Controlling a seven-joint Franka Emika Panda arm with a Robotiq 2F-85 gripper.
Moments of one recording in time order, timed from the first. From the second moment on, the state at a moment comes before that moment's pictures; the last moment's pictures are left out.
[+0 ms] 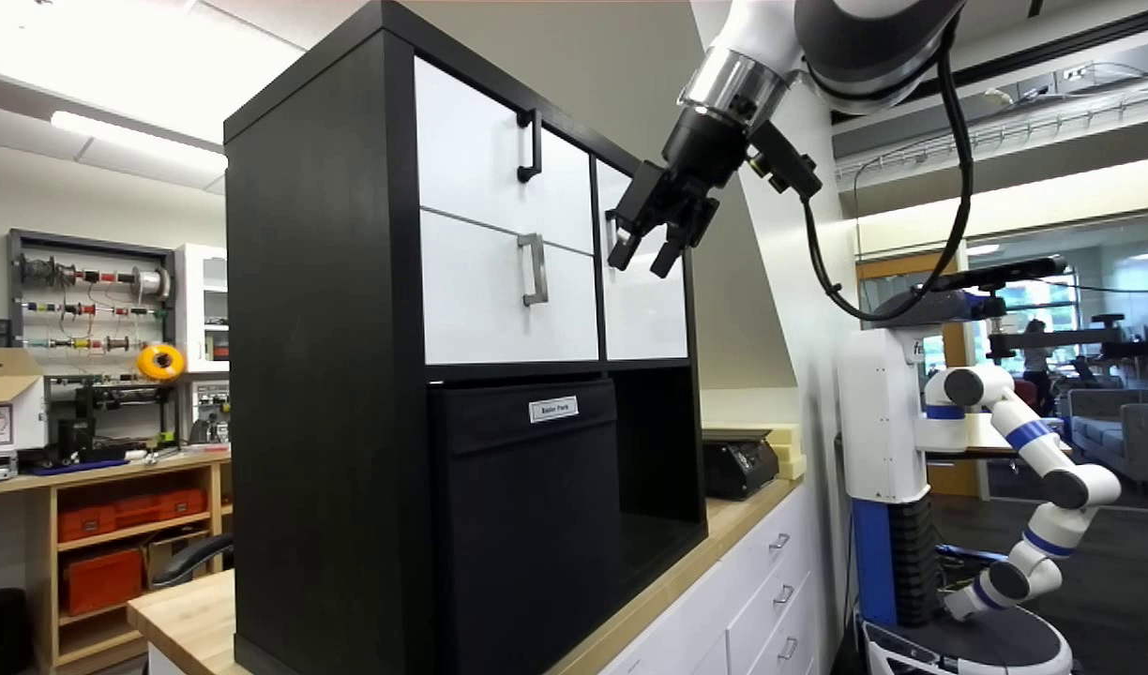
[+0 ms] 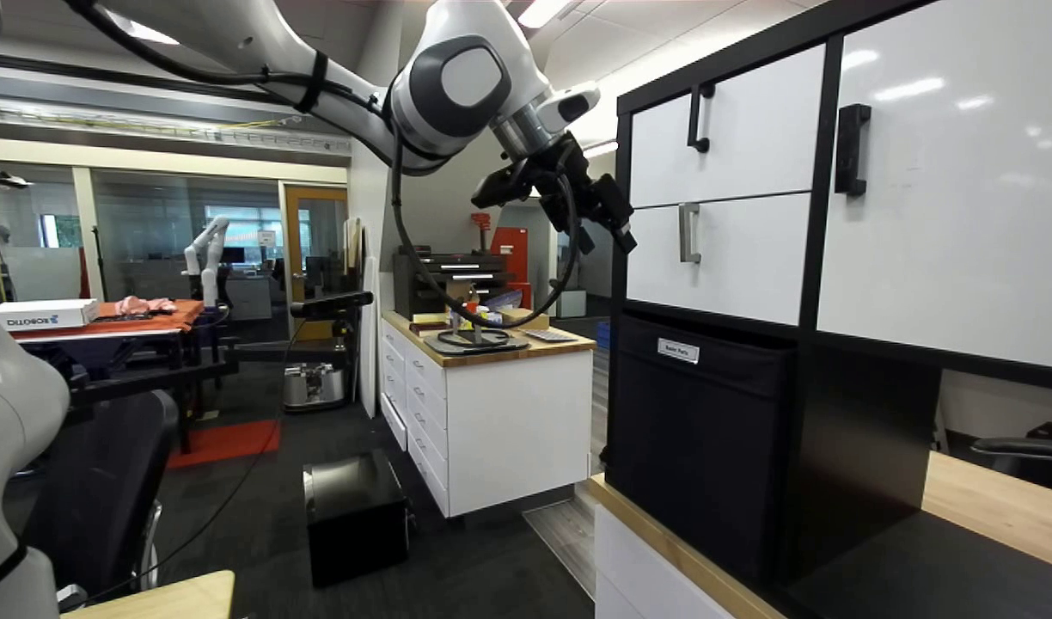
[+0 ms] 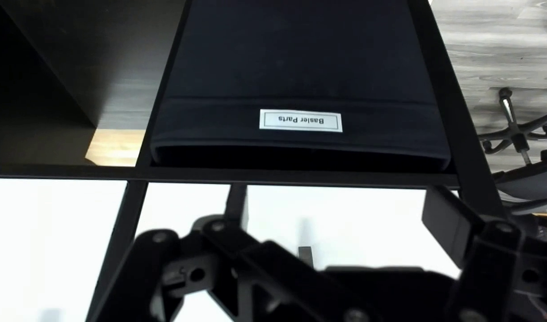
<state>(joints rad) -0.02 -0.25 0.07 -2.11 -0.12 2.55 0.16</state>
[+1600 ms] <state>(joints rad) 0.00 0.10 0.05 -1.73 -0.20 2.63 0.22</state>
